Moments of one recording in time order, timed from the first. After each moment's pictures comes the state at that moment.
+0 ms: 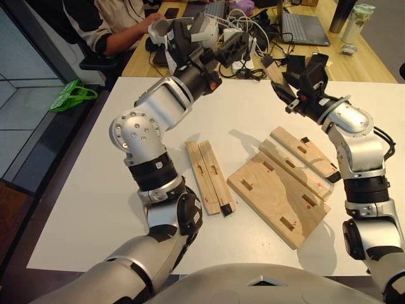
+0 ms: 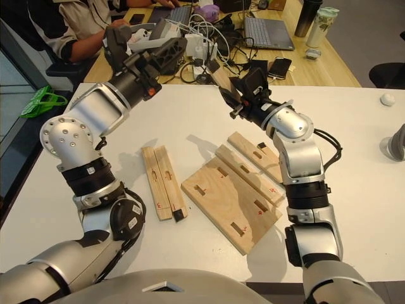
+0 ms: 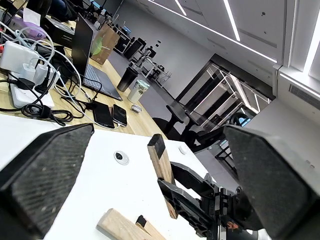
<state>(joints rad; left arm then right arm) -0.81 -0.11 0.47 -0.15 -0.74 1.19 -0.04 -0.54 -0.36 0.05 0.04 0.15 0.26 0.57</state>
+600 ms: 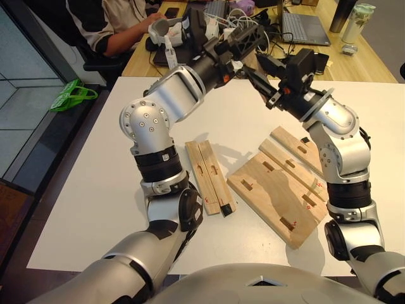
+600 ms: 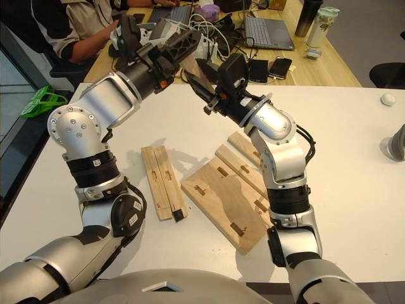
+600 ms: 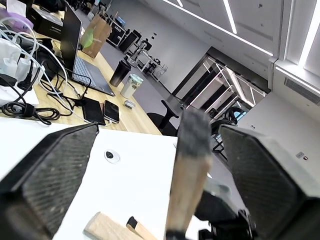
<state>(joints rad) -0.84 -0.09 0.38 -0.12 -0.79 1.09 0.00 -0.52 -0.27 0.08 -0.14 0.25 0.29 0.60</state>
